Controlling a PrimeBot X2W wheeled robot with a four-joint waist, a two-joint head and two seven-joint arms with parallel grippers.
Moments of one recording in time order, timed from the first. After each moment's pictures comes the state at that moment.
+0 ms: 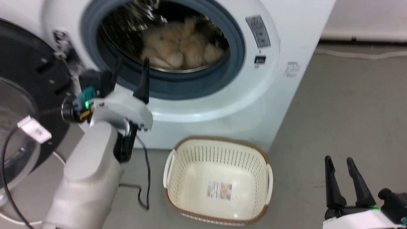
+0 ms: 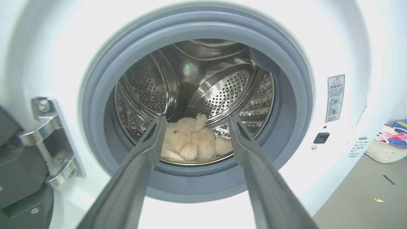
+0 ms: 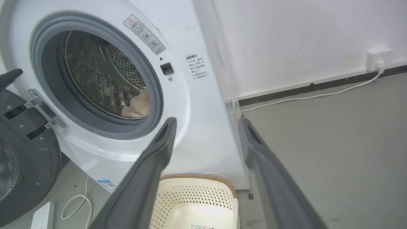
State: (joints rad) left arm -0.78 0.22 -0.38 0.70 -0.50 0.01 -0.26; right arm 0.03 -0.05 -0.03 0.07 0.36 0.13 -0.26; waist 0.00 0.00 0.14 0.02
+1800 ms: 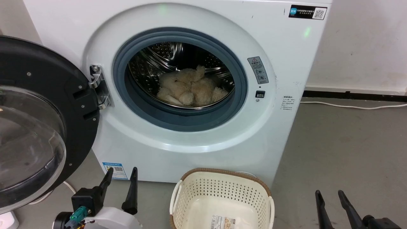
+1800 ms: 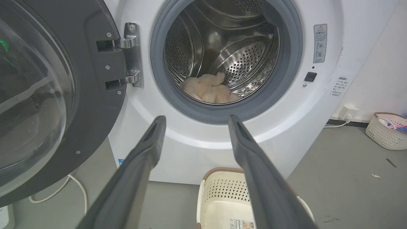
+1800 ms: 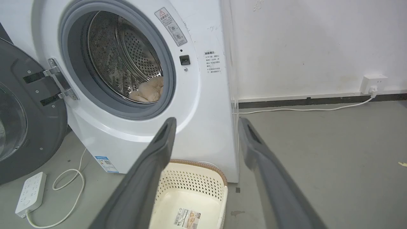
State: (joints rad) left arm -0.06 0.36 -0.36 0.17 -0.53 0.18 -0.23; right arm 0.15 -0.05 -0.02 0.13 0.22 0.13 -0.26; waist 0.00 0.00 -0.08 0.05
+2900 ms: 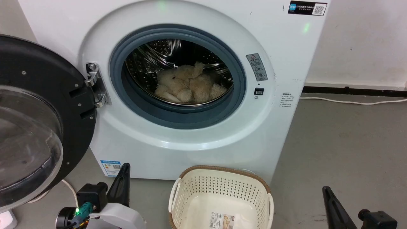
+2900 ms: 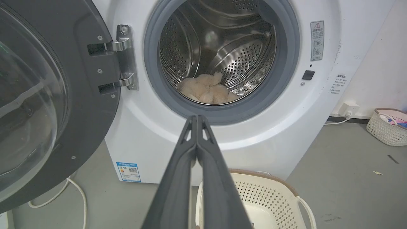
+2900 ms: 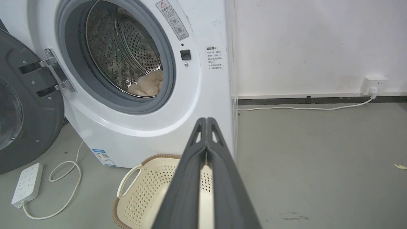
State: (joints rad) left arm -0.06 0.30 -0.31 0.15 -0.44 0.15 -0.19; right arm 0.14 -0.05 -0.02 0.11 0.19 0.13 -0.21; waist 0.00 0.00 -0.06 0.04
